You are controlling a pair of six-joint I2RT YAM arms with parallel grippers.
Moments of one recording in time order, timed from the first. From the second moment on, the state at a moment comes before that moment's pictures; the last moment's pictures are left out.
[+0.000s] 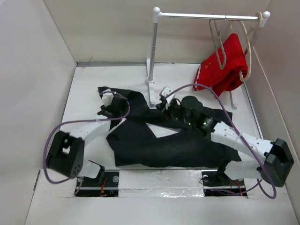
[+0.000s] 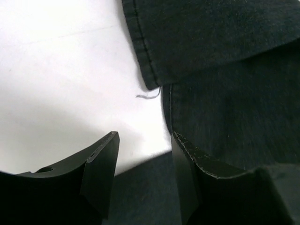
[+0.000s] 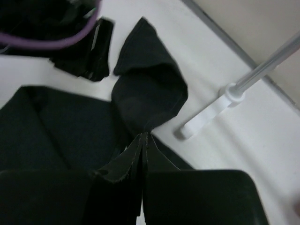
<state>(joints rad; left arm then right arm) -0.43 1.35 0.74 -0.25 -0.55 -0.77 0.84 1.26 0.95 0.16 -0.05 -0.19</state>
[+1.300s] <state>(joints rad) -0.44 1.01 1.19 -0.50 -0.65 -0.61 0.83 0.83 0.56 0.05 0.12 -0.14</state>
